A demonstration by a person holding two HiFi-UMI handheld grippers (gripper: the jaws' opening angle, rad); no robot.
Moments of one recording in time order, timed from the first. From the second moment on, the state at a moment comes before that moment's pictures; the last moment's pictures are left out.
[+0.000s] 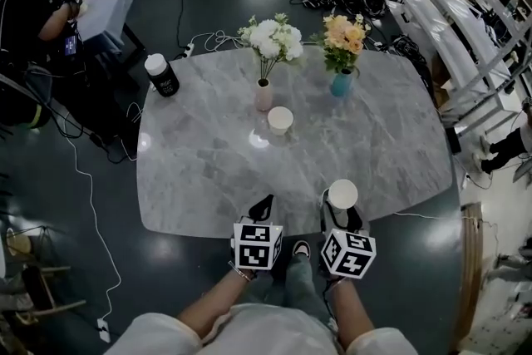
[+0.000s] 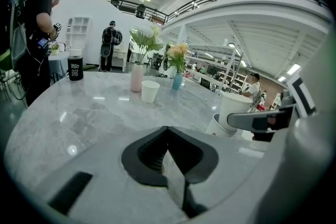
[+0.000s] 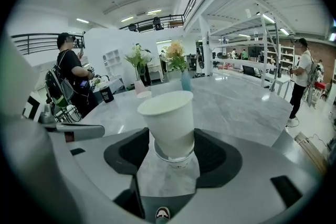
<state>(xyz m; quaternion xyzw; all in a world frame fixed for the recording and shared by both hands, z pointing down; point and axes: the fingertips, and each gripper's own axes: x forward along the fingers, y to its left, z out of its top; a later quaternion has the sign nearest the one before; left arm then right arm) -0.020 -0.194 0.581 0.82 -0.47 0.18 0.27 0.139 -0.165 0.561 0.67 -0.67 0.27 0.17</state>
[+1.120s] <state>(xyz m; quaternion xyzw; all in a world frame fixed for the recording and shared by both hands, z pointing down) -0.004 -0.196 0.564 0.82 -0.48 0.16 0.27 0.173 -0.168 0.527 0.70 -0.66 0.24 0.14</state>
